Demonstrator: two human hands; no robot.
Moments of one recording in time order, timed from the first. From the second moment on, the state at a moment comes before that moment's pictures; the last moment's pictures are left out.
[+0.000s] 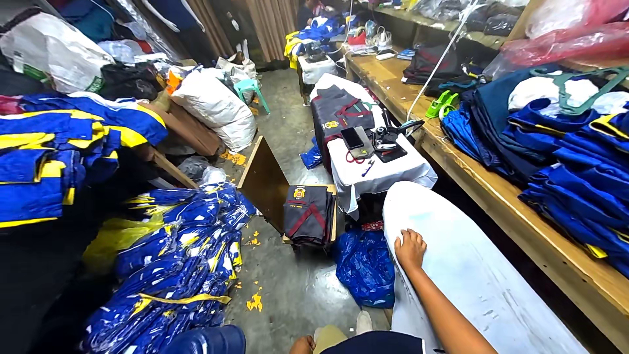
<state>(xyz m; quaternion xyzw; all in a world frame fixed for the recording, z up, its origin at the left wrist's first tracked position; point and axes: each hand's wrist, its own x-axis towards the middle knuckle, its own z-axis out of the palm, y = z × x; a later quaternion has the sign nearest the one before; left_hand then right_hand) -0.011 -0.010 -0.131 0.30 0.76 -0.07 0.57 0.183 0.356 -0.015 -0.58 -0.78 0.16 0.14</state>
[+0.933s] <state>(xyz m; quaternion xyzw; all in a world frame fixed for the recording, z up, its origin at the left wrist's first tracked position) -0.011 -0.015 -0.117 0.32 0.73 -0.15 0.58 0.184 0.356 -0.017 -0.57 -0.79 0.16 0.16</state>
